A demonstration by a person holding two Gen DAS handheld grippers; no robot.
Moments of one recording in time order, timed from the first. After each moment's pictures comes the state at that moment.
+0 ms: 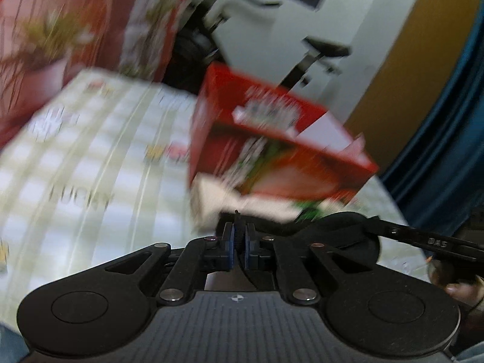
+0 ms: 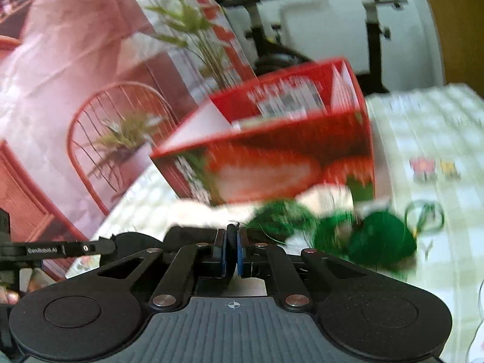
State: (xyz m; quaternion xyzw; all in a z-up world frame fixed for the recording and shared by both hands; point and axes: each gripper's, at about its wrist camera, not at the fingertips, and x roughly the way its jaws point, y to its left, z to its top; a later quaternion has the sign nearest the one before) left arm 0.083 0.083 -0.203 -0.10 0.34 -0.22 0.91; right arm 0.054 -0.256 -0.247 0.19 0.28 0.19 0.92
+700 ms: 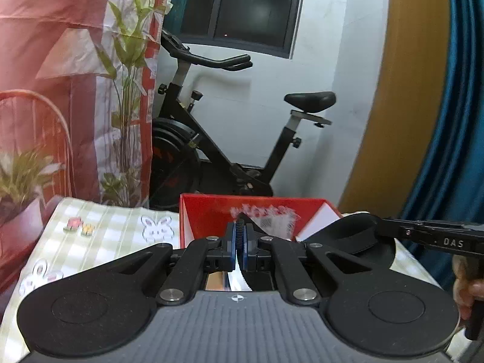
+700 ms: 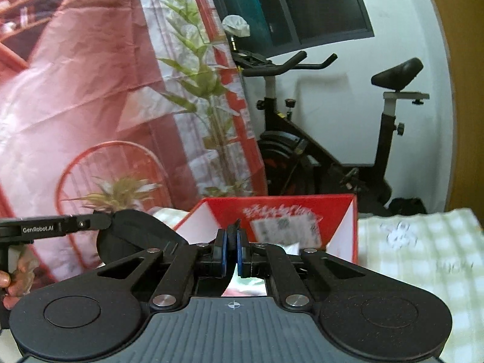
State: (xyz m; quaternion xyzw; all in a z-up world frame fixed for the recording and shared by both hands) left arm 0.191 0.013 -0.117 -0.01 0.22 -0.20 0.95; right arm 0.163 -0.280 -0.150 0.11 0.20 0.15 0.96
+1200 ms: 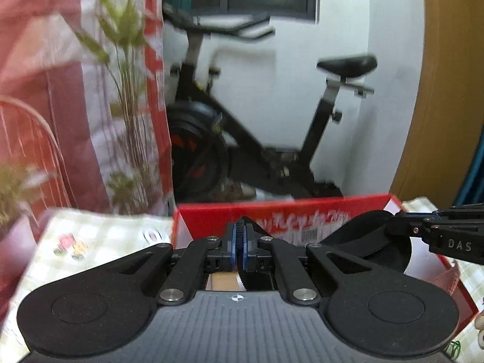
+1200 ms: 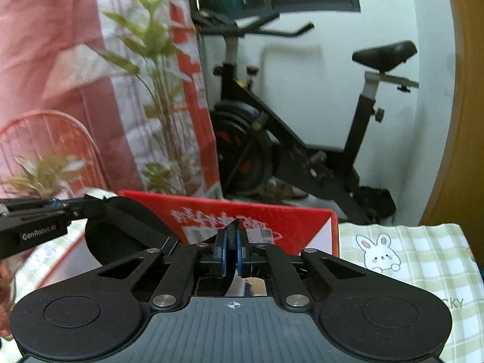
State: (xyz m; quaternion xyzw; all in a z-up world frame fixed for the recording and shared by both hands) left arm 0.310 -0.048 -0.159 0.05 0.27 -0.14 0.95; right arm 0.303 -0.273 -0.193 0.06 0.28 0.07 0.96
